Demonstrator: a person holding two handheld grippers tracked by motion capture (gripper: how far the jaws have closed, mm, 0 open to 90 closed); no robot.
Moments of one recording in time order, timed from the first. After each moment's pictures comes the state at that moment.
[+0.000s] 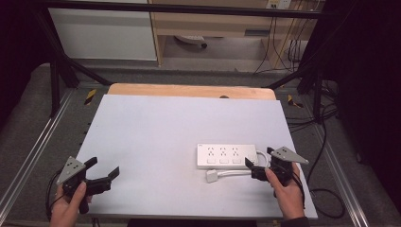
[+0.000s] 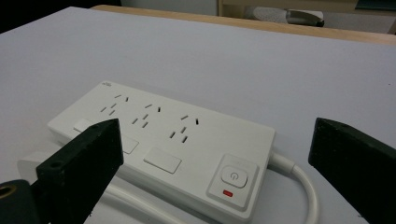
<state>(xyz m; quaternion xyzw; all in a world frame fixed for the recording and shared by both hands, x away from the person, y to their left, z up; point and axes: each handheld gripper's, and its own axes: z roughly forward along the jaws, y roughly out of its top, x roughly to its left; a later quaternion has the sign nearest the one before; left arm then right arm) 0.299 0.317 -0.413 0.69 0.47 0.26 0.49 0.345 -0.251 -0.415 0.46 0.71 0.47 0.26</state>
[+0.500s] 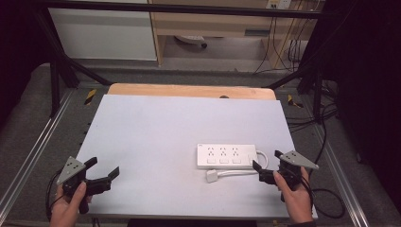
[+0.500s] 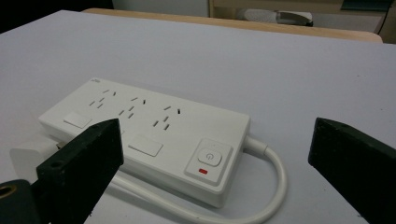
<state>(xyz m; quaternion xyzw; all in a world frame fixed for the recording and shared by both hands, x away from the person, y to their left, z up) 0.299 0.317 -0.413 0.69 0.47 0.26 0.49 0.332 -0.271 -0.415 0.47 0.70 0.47 0.26</state>
